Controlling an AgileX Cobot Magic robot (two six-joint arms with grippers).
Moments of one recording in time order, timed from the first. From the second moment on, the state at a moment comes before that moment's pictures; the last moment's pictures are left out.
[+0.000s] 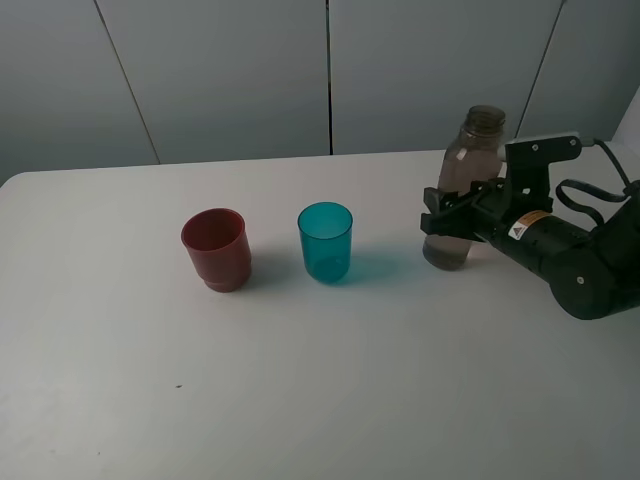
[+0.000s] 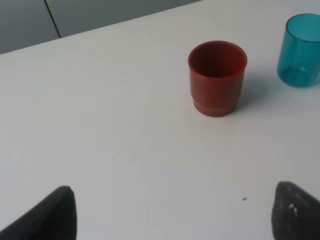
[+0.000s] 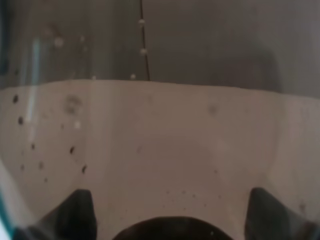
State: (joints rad) left arm -0.12 0.00 -0.51 -0.11 1.09 0.16; right arm 0.30 2.00 -0.47 0.01 -1.09 0.09
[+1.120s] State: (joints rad) left arm -0.12 0.00 -0.51 -0.11 1.09 0.16; right arm 0.30 1.65 -0.47 0.05 -0.65 -0.21
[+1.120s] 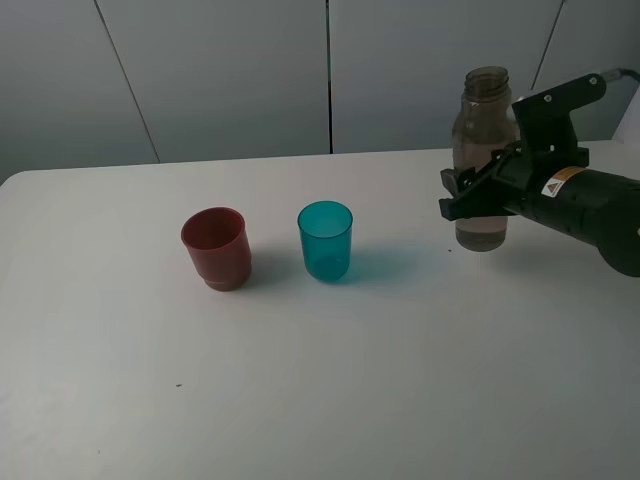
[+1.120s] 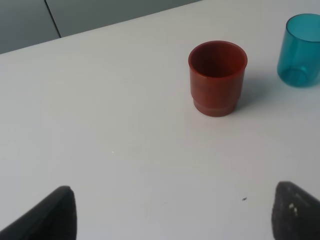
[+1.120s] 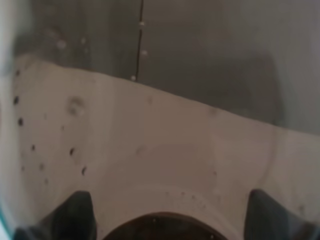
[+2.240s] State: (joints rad) left arm -0.12 0.00 -0.51 -0.11 1.09 0.16; right arm 0.30 1.49 -0.67 -0.35 0.01 -0.53
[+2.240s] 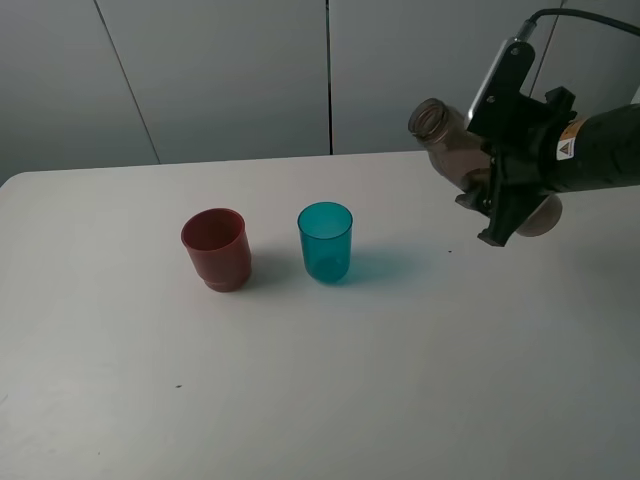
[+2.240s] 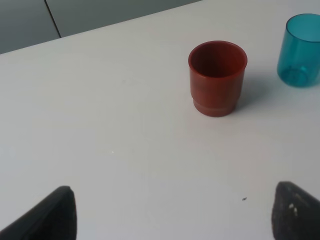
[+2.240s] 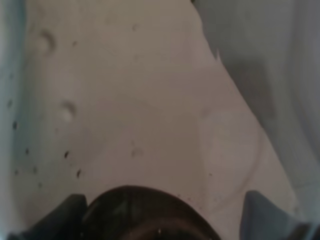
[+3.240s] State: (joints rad) left arm -0.12 0.00 -0.51 -0.11 1.09 0.16; right arm 0.50 1.68 -0.80 -1.65 0.34 0.59
